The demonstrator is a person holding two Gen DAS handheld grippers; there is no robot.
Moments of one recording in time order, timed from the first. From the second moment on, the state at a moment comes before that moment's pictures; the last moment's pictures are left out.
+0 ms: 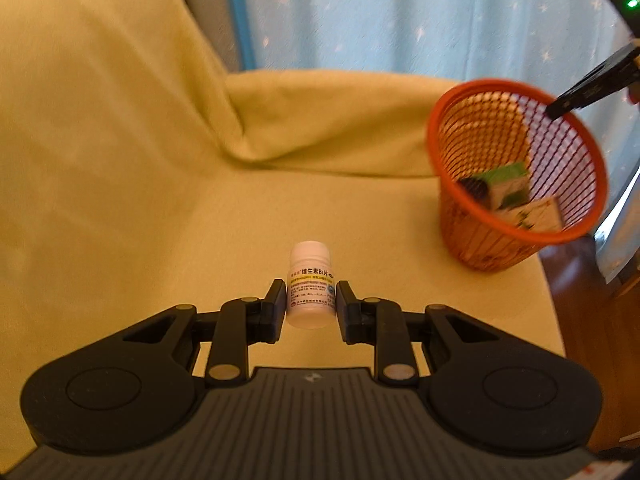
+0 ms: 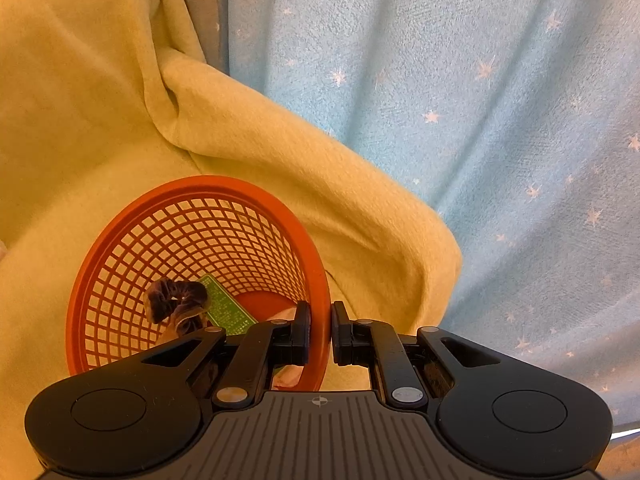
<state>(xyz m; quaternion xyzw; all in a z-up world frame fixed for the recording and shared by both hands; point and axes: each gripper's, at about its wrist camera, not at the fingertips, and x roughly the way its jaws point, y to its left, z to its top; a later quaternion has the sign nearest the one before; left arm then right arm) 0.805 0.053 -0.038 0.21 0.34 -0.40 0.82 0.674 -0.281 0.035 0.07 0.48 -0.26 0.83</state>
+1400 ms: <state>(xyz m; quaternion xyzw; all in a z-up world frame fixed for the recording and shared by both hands) 0.775 -0.088 0.012 0.19 0.30 -0.50 0.79 0.687 -0.317 0.031 0.08 0.50 -0.19 0.84</state>
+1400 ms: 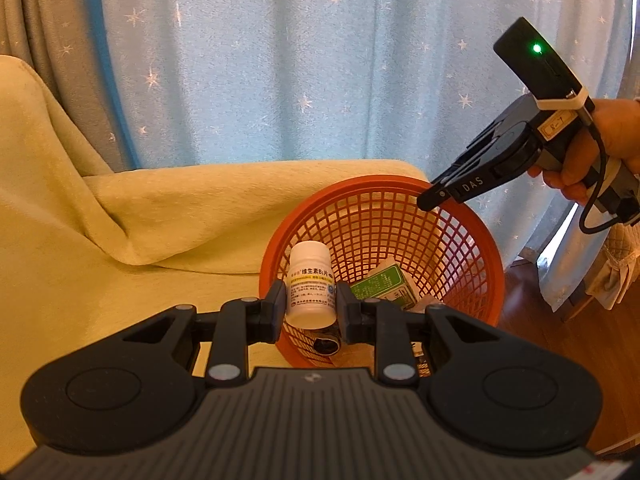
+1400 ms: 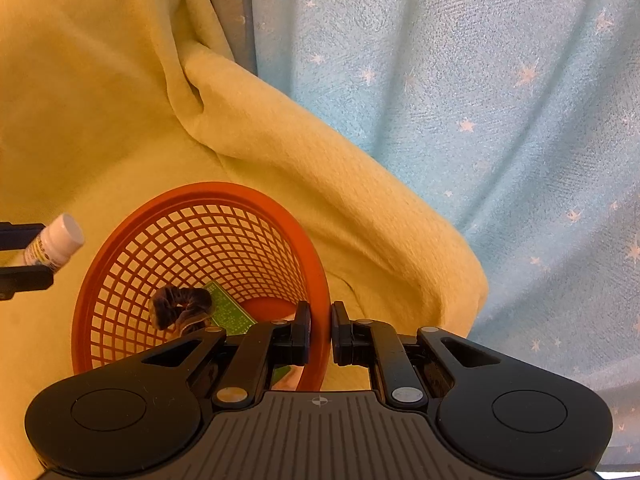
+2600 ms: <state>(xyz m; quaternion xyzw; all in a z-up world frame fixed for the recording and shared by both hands) 0.784 -0.097 0.005 0.19 0.31 -0.50 0.78 0.689 -0.316 0.030 0.08 0.50 -0.18 0.84</state>
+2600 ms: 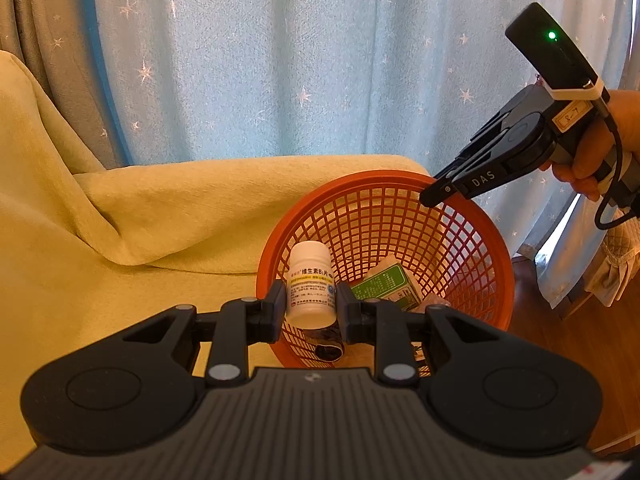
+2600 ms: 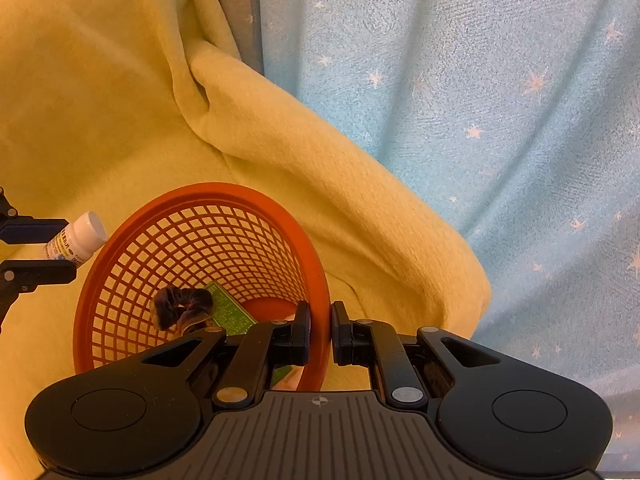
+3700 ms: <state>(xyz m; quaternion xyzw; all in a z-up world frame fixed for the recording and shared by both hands) 0.788 -0.108 -0.005 0.22 0.34 -0.50 0.76 0.696 -0.321 0.029 0.05 0.52 -0.17 0.84</state>
